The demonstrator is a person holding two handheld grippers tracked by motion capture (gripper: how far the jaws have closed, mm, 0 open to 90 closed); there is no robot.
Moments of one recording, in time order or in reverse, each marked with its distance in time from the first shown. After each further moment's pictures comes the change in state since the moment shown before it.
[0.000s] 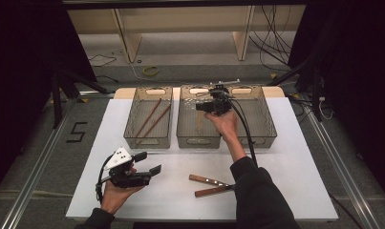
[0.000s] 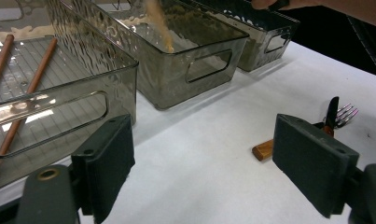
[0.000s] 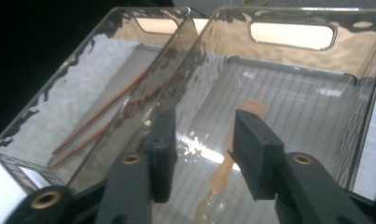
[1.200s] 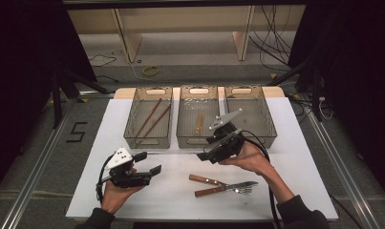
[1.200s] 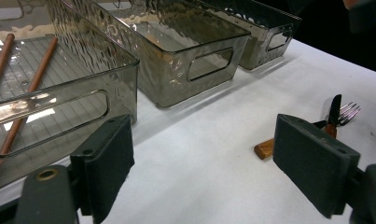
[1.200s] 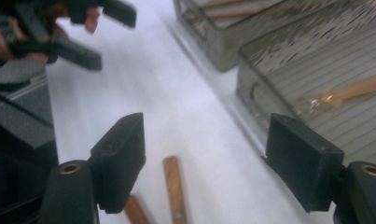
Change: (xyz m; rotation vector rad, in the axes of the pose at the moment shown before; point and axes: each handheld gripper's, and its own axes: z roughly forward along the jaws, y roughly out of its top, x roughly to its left) left arm 0.000 0.000 0.001 0.007 0.004 0.007; right arm 0.055 -0.084 -0.098 0.223 0.273 -0.543
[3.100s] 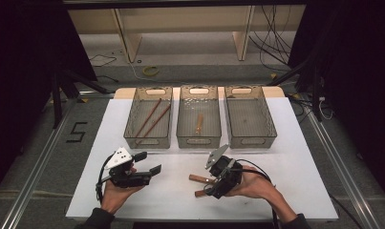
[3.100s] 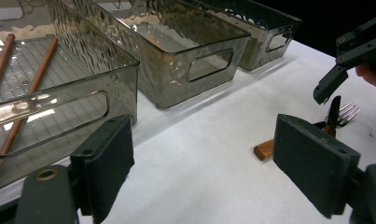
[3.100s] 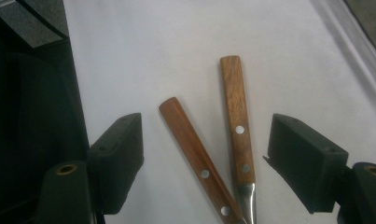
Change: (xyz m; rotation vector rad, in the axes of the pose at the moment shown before) left arm 0.000 0.001 -0.001 -0.004 0.002 -0.008; right arm 0.041 -0.055 0.033 0.253 0.035 -0.134
